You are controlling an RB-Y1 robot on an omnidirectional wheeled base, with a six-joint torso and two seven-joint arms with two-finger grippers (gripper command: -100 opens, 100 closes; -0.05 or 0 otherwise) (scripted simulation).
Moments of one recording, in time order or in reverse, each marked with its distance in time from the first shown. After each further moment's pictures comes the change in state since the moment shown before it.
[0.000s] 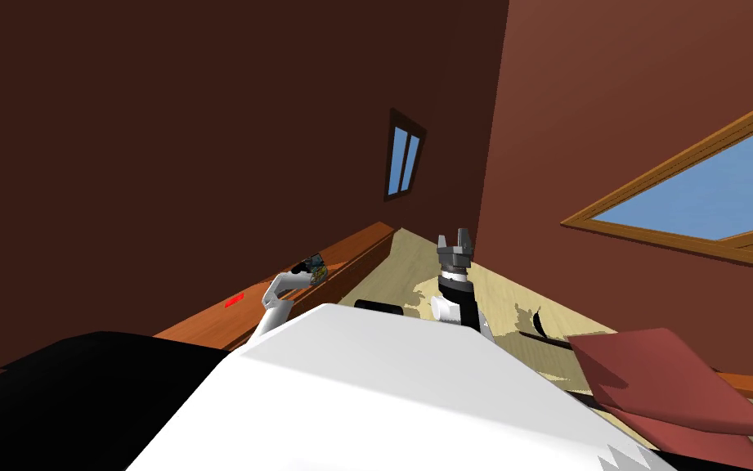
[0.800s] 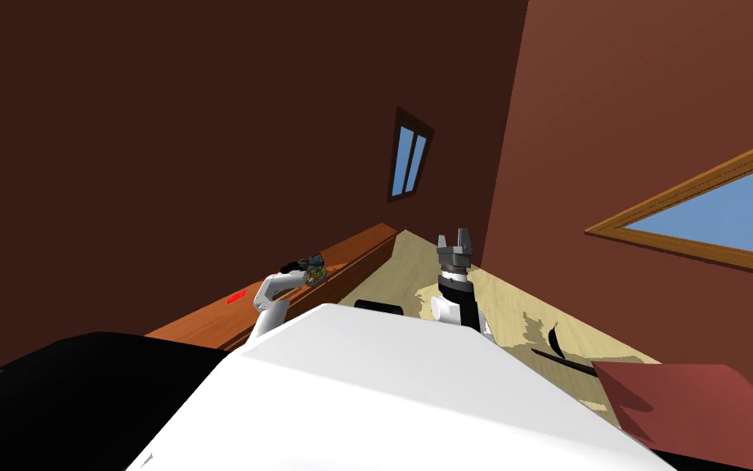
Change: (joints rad) left arm -0.009 -0.046 0.115 -0.046 0.130 0.038 -0.204; right arm 0.000 0.000 0.000 0.000 0.000 0.000 0.000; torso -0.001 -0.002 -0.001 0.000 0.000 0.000
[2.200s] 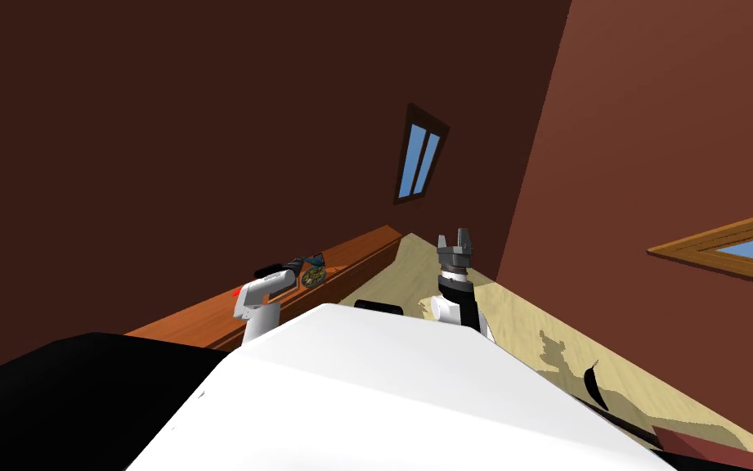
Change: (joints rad) left arm -0.019 -0.086 0.215 -0.084 0.244 0.069 -0.375; right arm 0.000 0.000 0.000 0.000 0.000 0.000 0.000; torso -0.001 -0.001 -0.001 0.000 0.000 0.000
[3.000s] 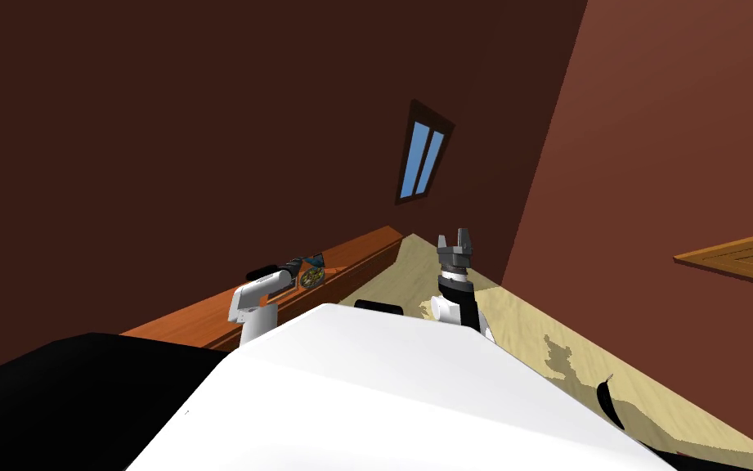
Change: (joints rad) left arm -0.004 -0.020 0.053 -0.022 0.060 0.020 -0.109; right arm 0.000 0.000 0.000 0.000 0.000 0.000 0.000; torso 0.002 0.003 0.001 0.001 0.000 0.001
